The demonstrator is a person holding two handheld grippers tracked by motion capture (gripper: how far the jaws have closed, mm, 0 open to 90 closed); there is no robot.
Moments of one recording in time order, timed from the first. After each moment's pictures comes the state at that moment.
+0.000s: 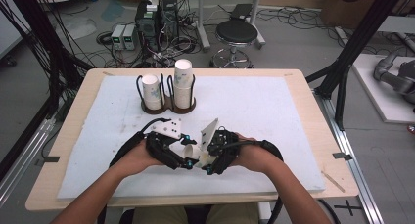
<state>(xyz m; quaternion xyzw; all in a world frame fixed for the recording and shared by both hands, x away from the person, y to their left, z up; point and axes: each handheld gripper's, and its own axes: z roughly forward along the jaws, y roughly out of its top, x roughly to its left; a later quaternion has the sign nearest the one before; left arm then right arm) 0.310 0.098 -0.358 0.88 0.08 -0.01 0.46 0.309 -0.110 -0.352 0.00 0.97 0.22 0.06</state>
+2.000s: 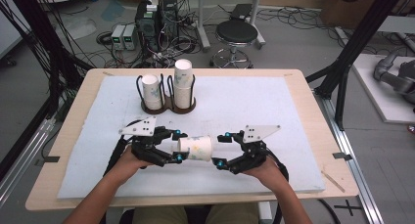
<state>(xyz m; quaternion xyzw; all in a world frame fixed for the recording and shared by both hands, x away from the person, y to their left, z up) 0.309 0.139 -0.380 0.77 0.09 -0.01 0.63 0.298 -0.191 -0.387 0.15 0.81 0.56 0.02</state>
